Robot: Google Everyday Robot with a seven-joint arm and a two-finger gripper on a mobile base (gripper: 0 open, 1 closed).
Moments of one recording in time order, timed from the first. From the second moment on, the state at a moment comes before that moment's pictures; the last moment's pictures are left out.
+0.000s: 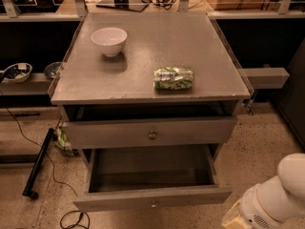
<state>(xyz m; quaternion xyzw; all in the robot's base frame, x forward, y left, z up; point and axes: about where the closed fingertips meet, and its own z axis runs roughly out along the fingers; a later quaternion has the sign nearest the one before) 0.306 -0.214 0.615 -0.45 0.87 0.18 0.08</state>
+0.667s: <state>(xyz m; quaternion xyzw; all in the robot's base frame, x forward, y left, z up) 0.301 -0.202 0.563 -0.42 0.88 0.22 0.07</state>
